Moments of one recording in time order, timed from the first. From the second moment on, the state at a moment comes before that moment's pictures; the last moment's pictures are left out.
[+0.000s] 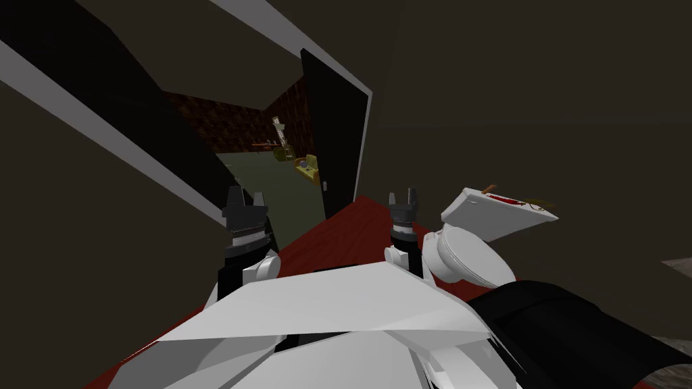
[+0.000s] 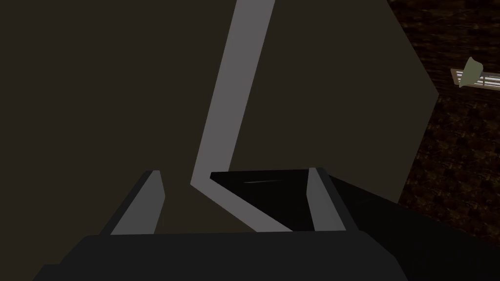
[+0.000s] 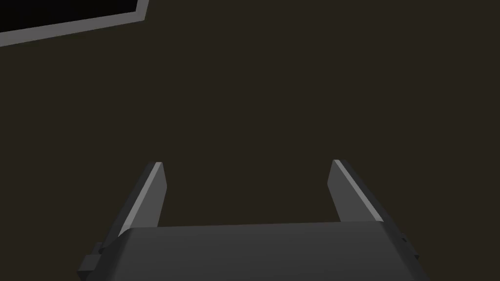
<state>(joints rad) 0.51 -0.05 -0.05 -2.24 -0.07 -0.60 -0.15</state>
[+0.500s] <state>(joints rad) 0.46 -0.06 -0.04 -2.14 -0.07 -0.62 -0.15</state>
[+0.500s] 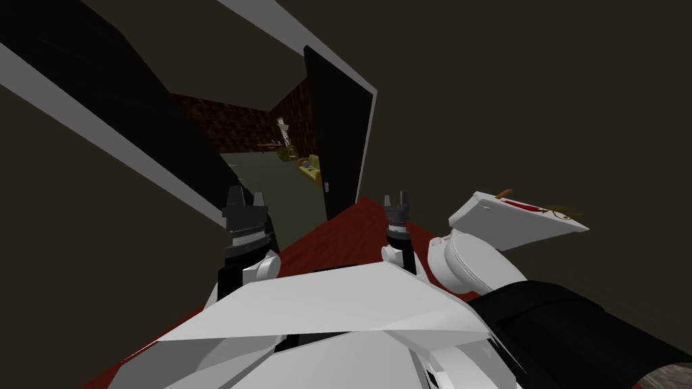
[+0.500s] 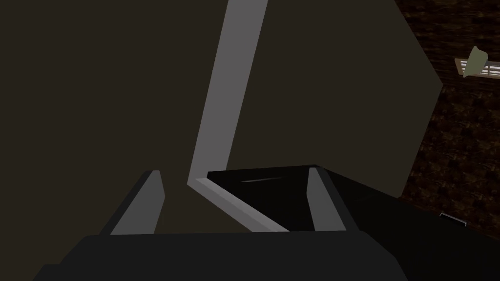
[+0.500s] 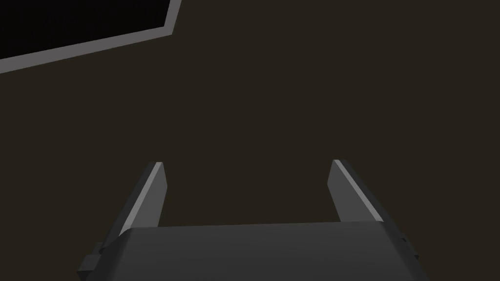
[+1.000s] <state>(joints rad) 0.41 -0.07 -0.02 -2.02 -0.06 -0.63 -0.15</state>
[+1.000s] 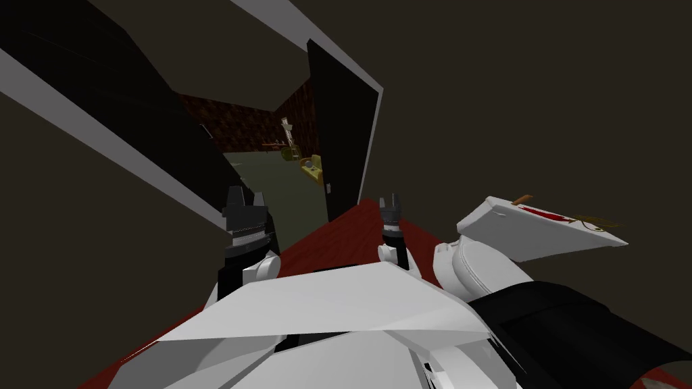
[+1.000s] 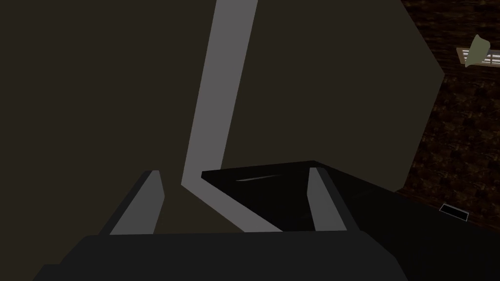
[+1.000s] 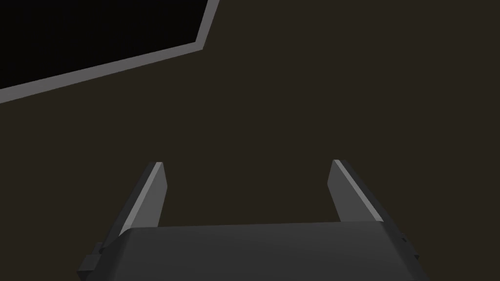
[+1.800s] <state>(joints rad) 0.30 -0.09 0.00 -1.77 -0.05 -0.67 -0.15</state>
